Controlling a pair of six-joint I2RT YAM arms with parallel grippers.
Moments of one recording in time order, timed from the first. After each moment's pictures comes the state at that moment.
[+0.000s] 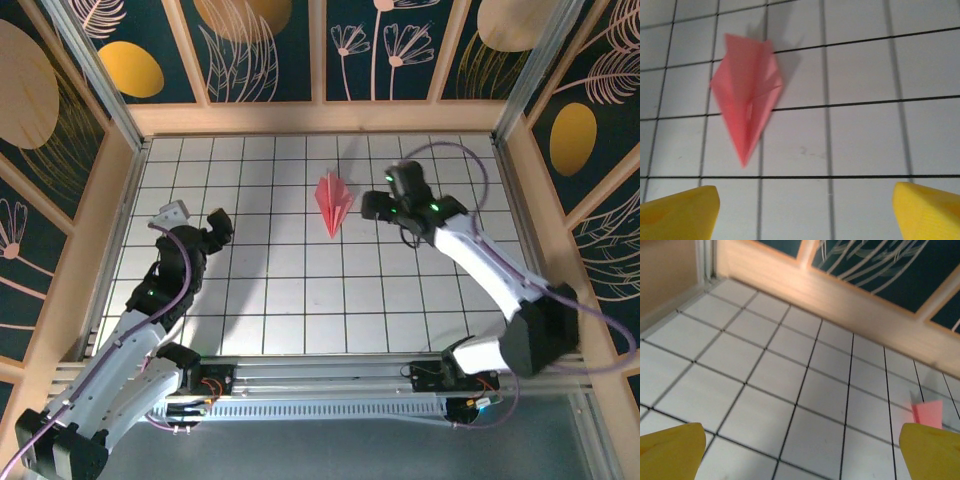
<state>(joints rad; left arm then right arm) -0.42 0.75 0.60 -0.21 -0.52 -0.55 0.48 1.31 1.09 -0.58 0.17 0.47</state>
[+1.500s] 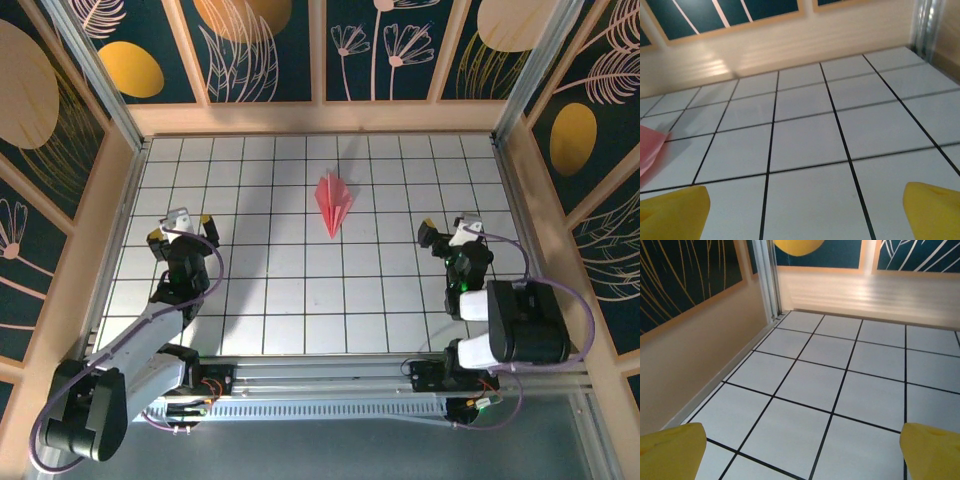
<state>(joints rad) -0.25 0.98 0.31 0.41 -0.62 -0.14 -0.03 1.44 0.16 1.12 -0.07 0.15</state>
